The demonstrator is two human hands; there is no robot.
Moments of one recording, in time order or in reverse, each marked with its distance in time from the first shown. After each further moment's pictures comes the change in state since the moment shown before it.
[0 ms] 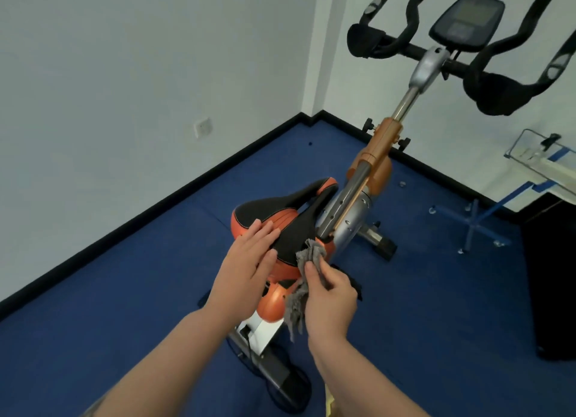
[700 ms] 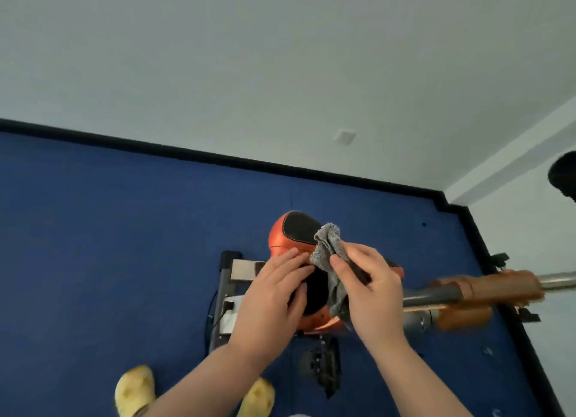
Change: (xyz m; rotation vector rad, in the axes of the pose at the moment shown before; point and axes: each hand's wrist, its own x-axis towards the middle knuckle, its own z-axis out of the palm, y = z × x) left_hand 0.015 0.056 0.093 0.047 0.753 -0.368; right_hand 0.132 -0.099 0.009 -0.392 -1.078 -0.699
